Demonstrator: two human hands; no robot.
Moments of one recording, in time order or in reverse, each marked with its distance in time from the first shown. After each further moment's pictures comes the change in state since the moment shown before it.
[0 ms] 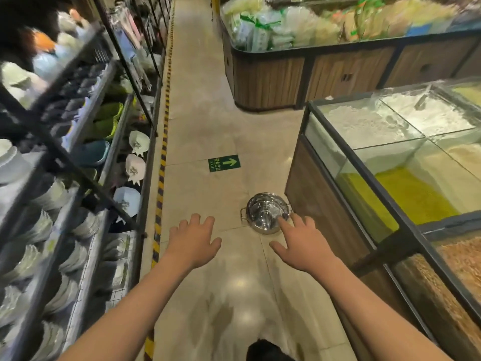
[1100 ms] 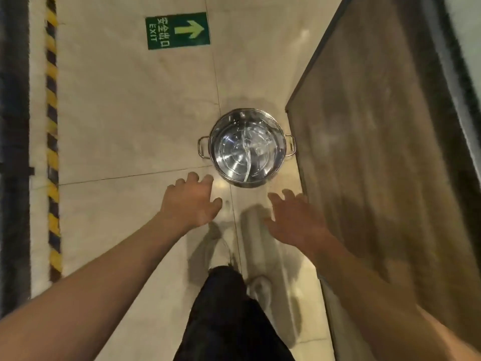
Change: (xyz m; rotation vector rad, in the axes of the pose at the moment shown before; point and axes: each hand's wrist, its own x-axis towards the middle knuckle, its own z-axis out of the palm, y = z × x) left_hand 0.526 0.116 0.359 -0.094 -0.297 0.003; right_hand 0.409 0.228 0.406 0.038 -0.530 0.076
